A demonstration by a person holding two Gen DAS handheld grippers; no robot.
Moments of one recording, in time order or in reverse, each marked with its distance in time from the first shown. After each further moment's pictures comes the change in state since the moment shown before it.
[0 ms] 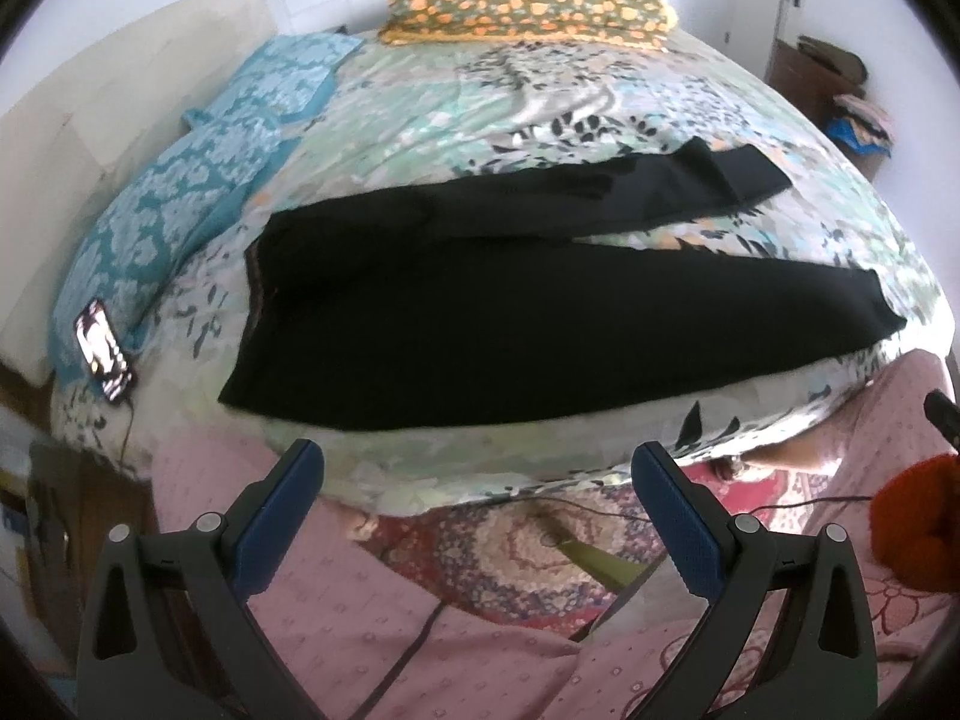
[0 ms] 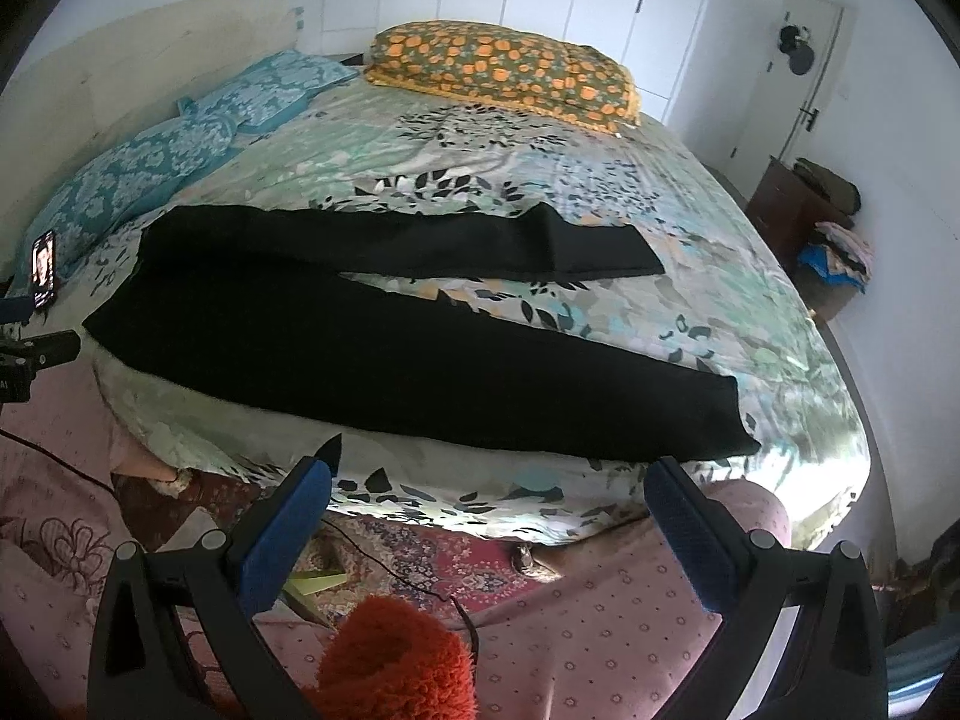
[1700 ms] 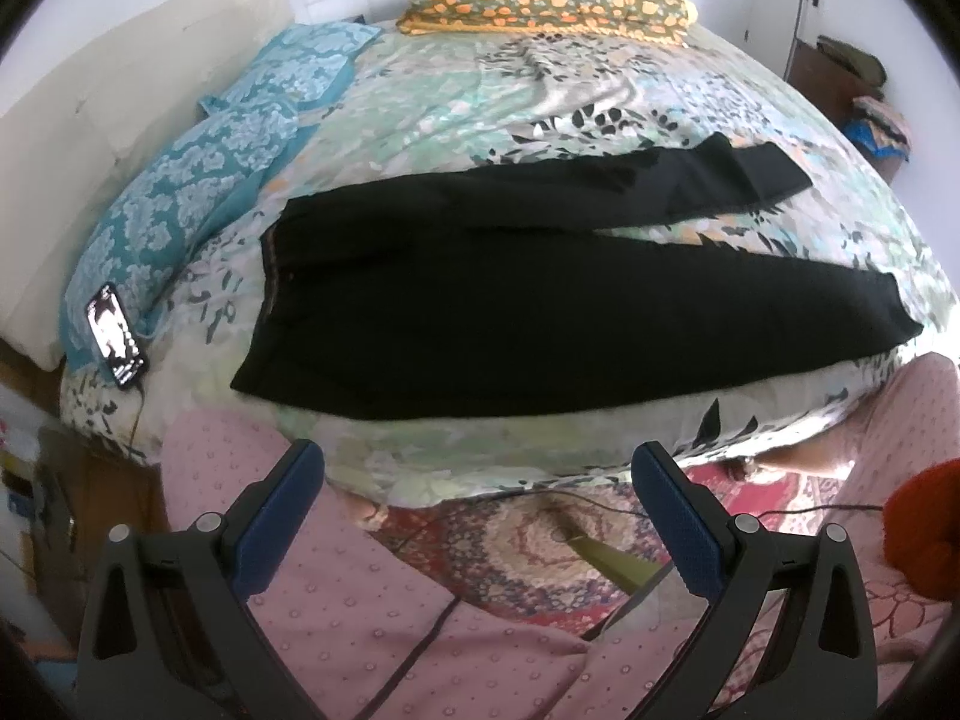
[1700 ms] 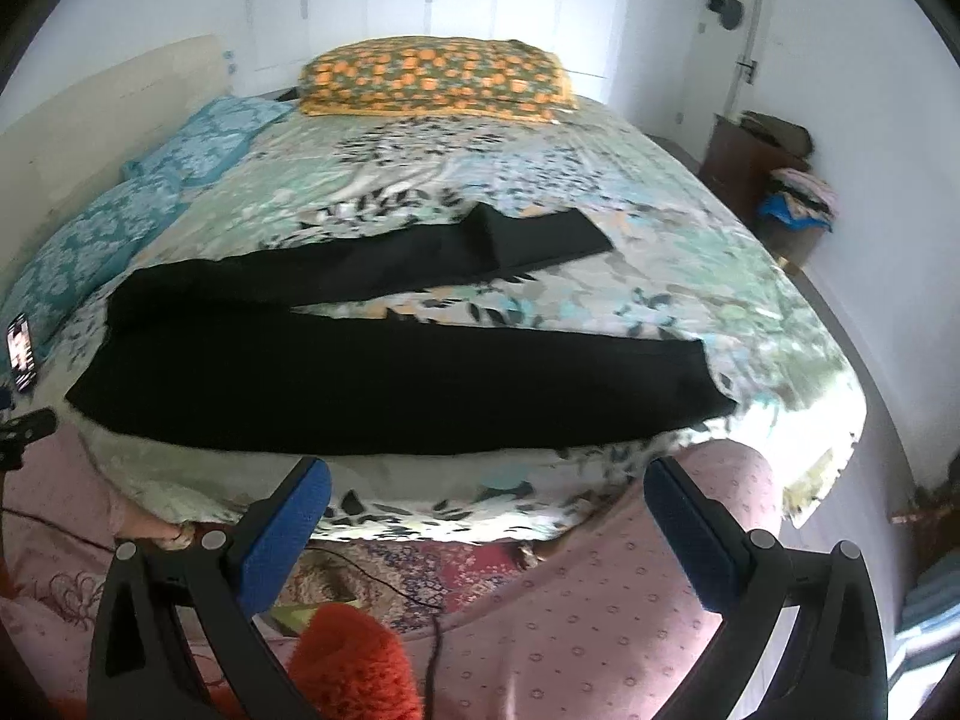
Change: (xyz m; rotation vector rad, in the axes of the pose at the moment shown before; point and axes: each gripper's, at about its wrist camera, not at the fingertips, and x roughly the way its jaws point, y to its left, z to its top) left arm 0.005 0.001 -0.001 -0.011 0.015 0.041; right arm -0.005 -0.049 -0.010 0.221 -0.009 -0.071
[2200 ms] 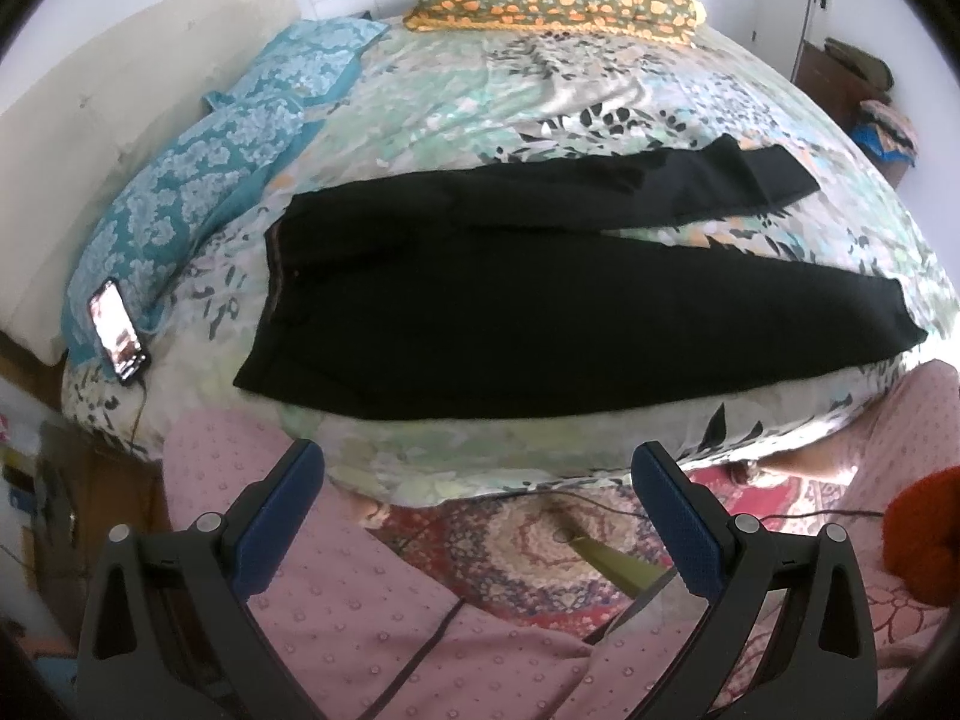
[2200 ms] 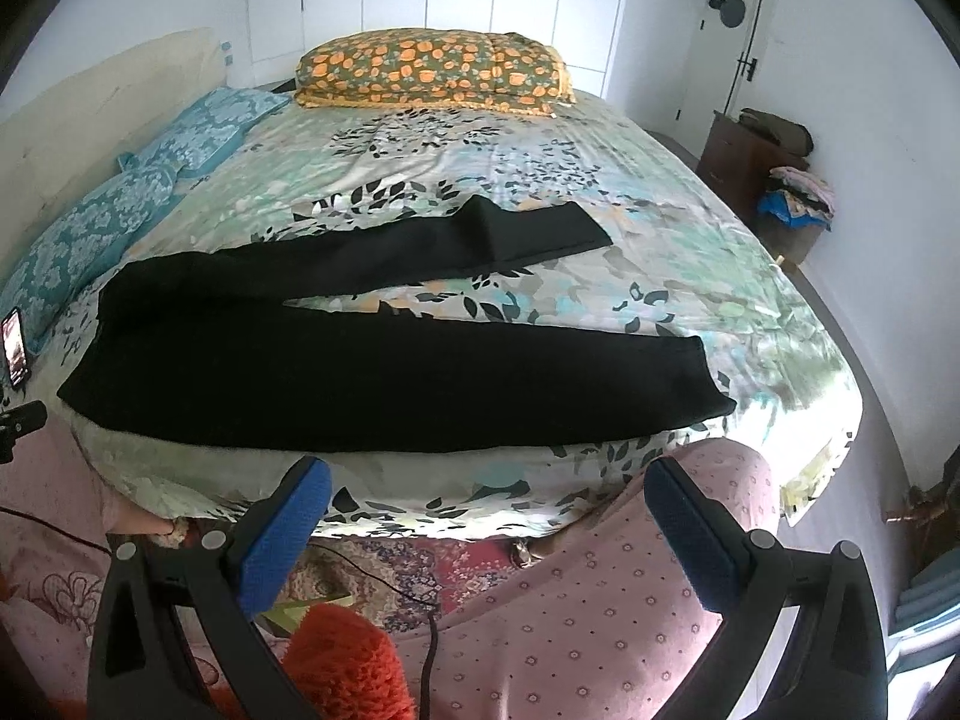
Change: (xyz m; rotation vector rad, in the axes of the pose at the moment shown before) left arm 0.005 0.002 0.003 -0.006 0.013 0.002; right arm 0.008 0.010 0.004 -0.050 0.015 0.020
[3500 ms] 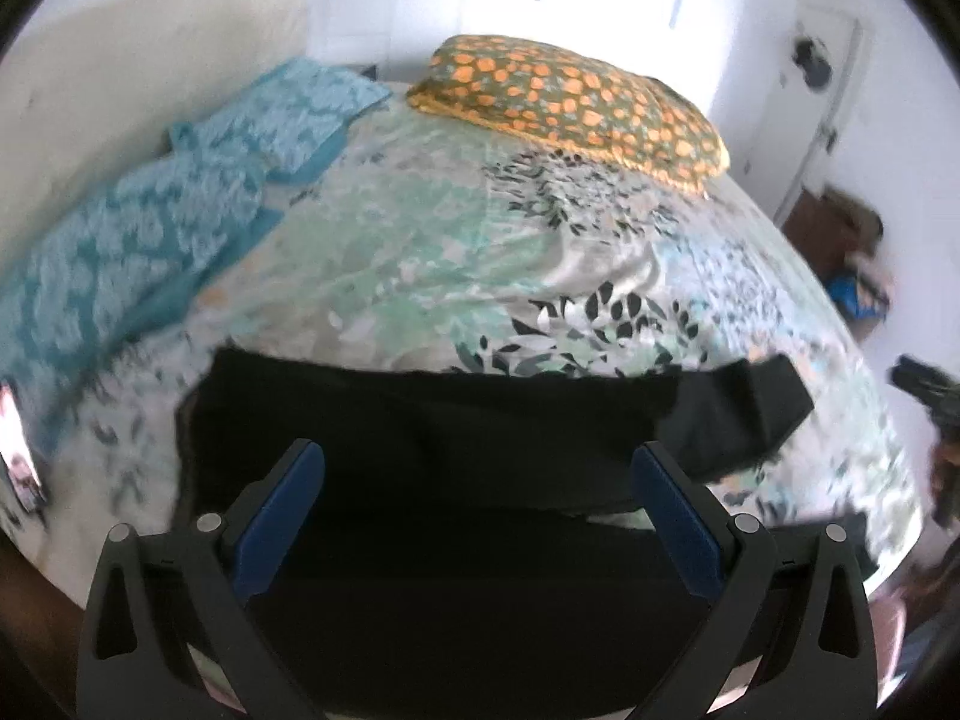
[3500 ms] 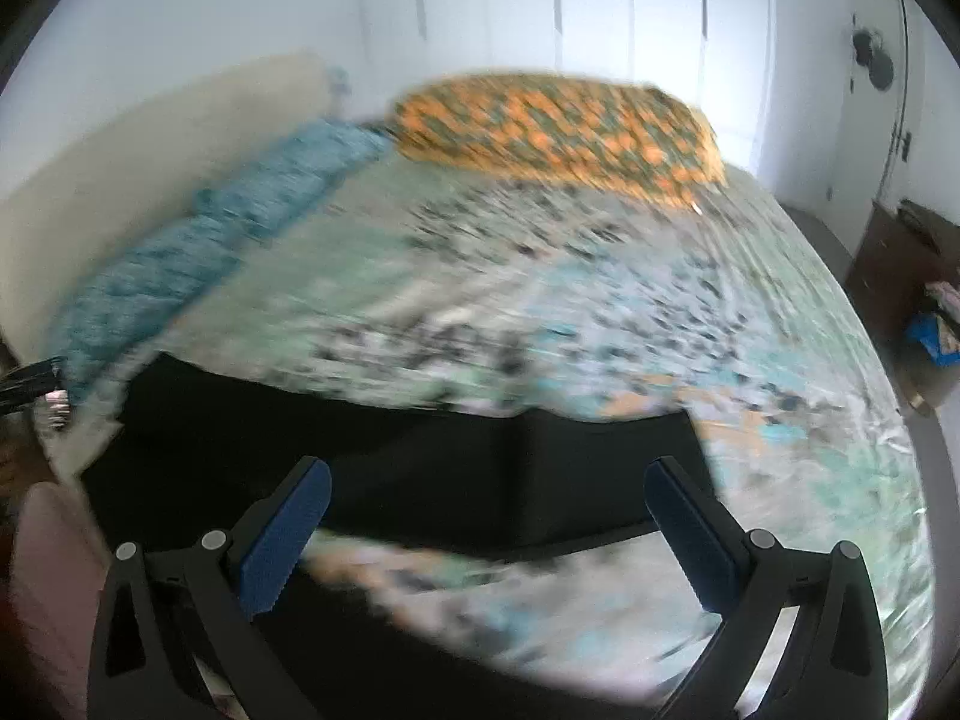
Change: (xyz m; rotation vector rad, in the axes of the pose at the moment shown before) left arm 0.090 0.066 0.191 -0.224 -0.193 -0.195; right arm 0.243 -0.099 0.300 -0.166 -0.016 0.297
